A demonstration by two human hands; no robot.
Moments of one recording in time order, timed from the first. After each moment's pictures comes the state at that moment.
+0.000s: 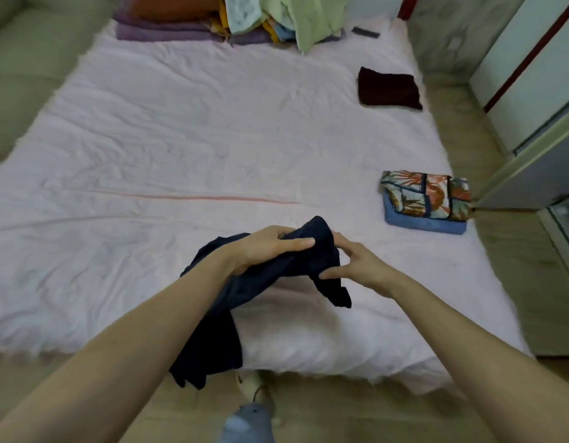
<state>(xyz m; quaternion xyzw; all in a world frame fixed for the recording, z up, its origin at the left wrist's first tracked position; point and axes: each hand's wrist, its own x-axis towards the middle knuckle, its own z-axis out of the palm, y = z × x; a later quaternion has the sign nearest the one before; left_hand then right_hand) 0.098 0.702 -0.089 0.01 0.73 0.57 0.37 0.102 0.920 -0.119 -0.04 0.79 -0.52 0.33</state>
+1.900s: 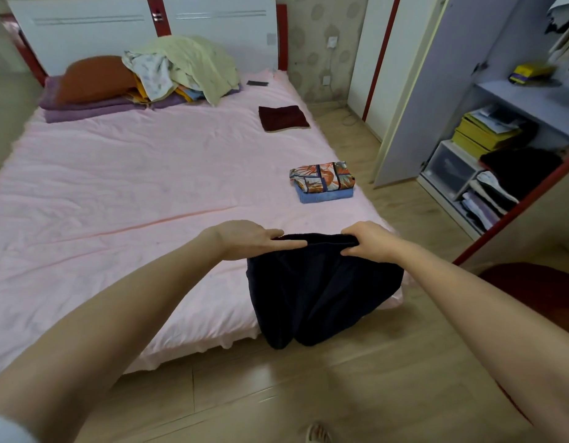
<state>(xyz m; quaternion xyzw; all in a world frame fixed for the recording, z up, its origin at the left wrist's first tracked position) 0.303 0.783 0.054 0.56 0.80 -0.19 0.09 0.358 1.063 0.020 -0.07 0.97 -0.14 0.16</state>
